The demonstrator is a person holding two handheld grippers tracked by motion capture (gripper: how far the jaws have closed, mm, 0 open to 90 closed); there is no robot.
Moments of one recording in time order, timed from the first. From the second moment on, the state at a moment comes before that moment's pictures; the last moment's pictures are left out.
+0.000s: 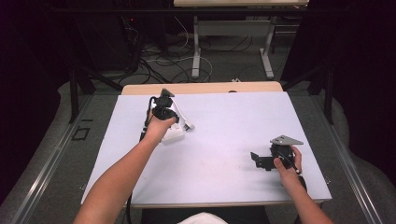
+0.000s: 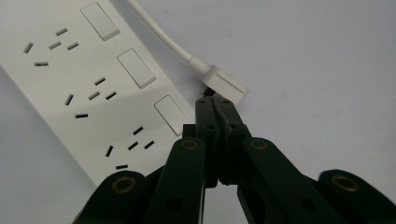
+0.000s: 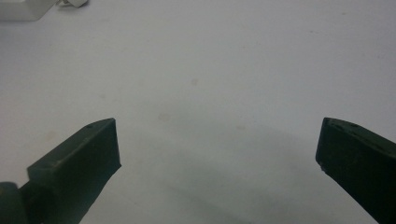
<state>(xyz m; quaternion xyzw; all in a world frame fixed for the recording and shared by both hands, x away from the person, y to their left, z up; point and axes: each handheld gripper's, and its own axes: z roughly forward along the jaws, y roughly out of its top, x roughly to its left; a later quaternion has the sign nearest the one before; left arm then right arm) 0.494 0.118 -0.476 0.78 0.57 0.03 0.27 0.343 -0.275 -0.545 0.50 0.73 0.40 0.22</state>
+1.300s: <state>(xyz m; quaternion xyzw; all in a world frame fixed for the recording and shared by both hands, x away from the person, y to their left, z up) 0.501 0.118 -0.513 0.77 0.59 0.01 0.25 0.343 -0.276 -0.546 0.49 0.74 0.40 0.23</state>
